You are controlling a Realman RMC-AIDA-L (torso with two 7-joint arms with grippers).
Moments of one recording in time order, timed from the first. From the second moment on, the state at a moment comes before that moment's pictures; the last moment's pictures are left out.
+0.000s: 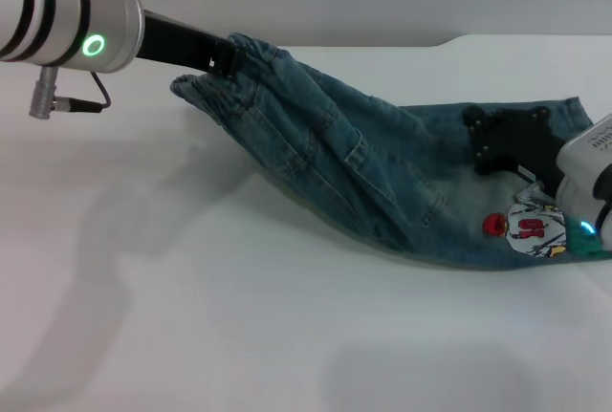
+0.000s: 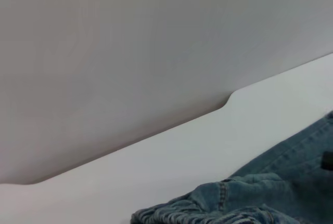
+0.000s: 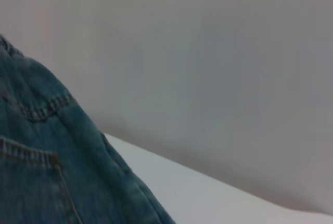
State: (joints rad) left arm -0.50 -2.06 -1.65 -1.77 2.60 -1.32 0.16; right arm 0.50 2.09 1.72 0.33 -0.66 0.78 -2.66
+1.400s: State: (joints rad) left arm -0.49 -2.06 -1.58 -1.98 2.59 -1.26 0.18; right arm 0.63 2.09 0.82 0.55 -0.05 0.50 -2.63
